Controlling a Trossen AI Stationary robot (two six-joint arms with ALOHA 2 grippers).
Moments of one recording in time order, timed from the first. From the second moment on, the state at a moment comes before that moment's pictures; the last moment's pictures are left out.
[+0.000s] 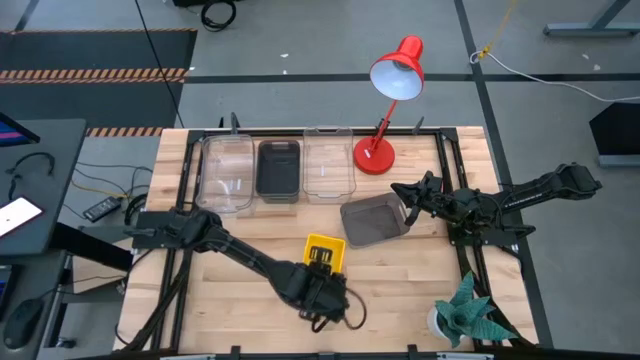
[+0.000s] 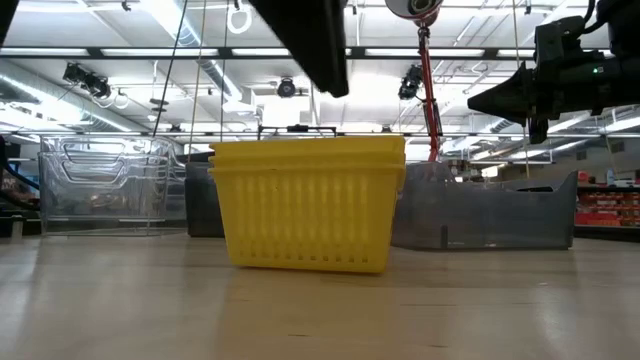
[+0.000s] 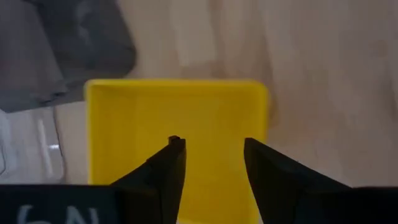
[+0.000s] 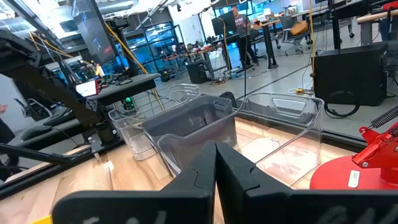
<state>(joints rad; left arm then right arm) -0.48 2.24 2.10 -1.18 -0.39 -0.21 0.14 0.60 0.01 0.66 0.63 0.26</state>
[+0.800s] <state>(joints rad) -0.19 2.25 2.02 -1.02 -0.46 0.46 0.14 0.60 0.01 0.66 0.63 0.26</state>
